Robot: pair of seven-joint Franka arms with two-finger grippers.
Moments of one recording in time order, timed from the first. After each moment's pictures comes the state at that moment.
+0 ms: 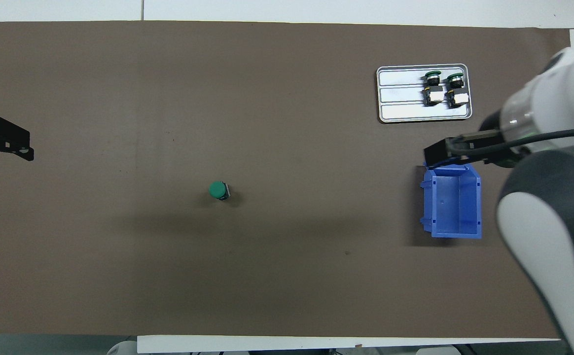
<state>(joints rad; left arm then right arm) -0.10 0.01 0.02 -1.60 0.03 1.42 -0.16 0.32 0.00 0.00 -1.64 0.06 1.59 0.26</state>
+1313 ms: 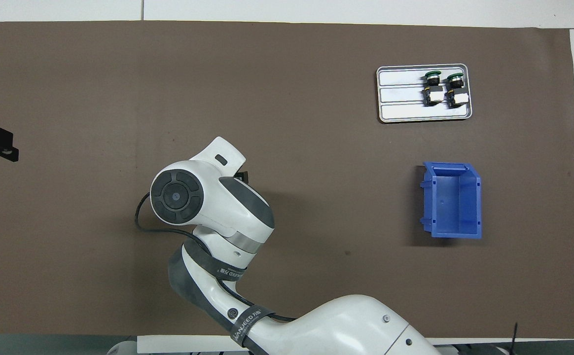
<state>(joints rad) 0.03 0.00 -0.07 -1.60 0.03 1.43 -0.08 0.85 0.61 0.00 -1.41 -0.11 2.18 0.85</state>
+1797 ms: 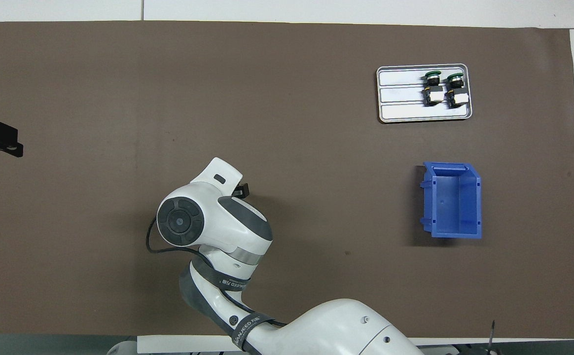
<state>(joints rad) 0.03 -0.01 -0.09 -1.60 0.03 1.45 -0.08 0.88 0.62 0.00 -1.53 -0.16 2.28 0.81</state>
